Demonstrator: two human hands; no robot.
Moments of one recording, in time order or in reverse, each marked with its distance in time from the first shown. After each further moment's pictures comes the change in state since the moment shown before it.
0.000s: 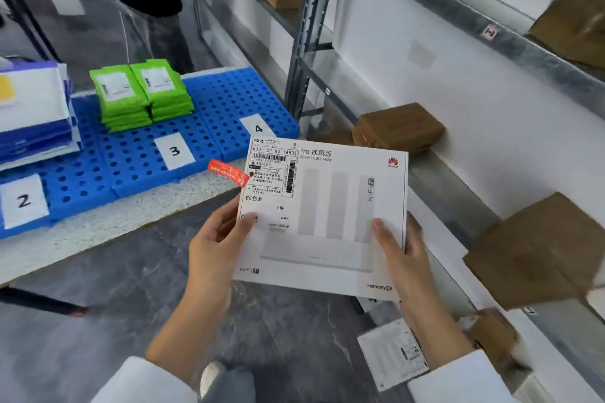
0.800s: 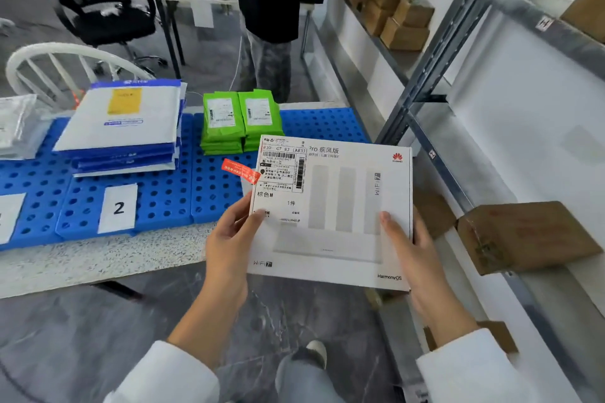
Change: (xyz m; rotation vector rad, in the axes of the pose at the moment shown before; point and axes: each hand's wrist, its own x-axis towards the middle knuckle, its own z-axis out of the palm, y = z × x) left_hand 0.155 0.063 -0.049 -0.175 0.334 0.065; right_hand 0.159 -0.085 0.174 -0.094 -0.324 -0.073
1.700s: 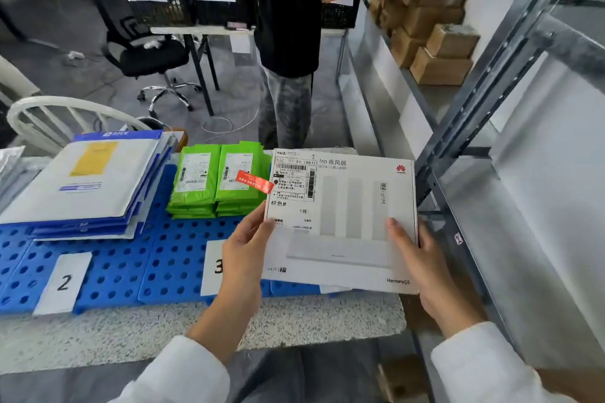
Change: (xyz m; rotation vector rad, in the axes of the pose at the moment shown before) left_hand 0.174 -0.006 0.199 0.060 0.138 0.021; right_hand 0.298 -0.059 -0.037 -0.095 -0.163 -0.058
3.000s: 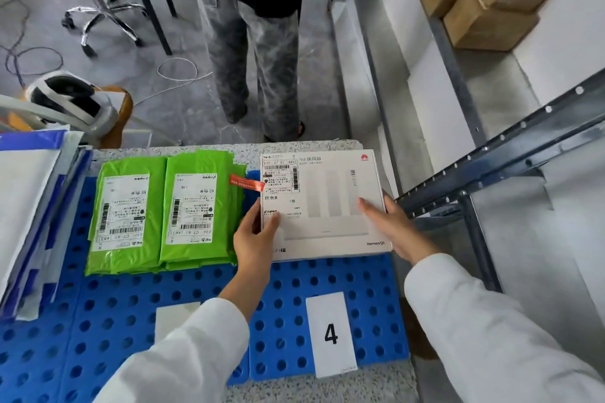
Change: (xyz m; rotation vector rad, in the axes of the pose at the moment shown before) left_hand 0.261 -0.070 0.081 0.201 0.112 -0.203; right_hand 0.301 0.027 0.084 -0.204 -0.190 0.340
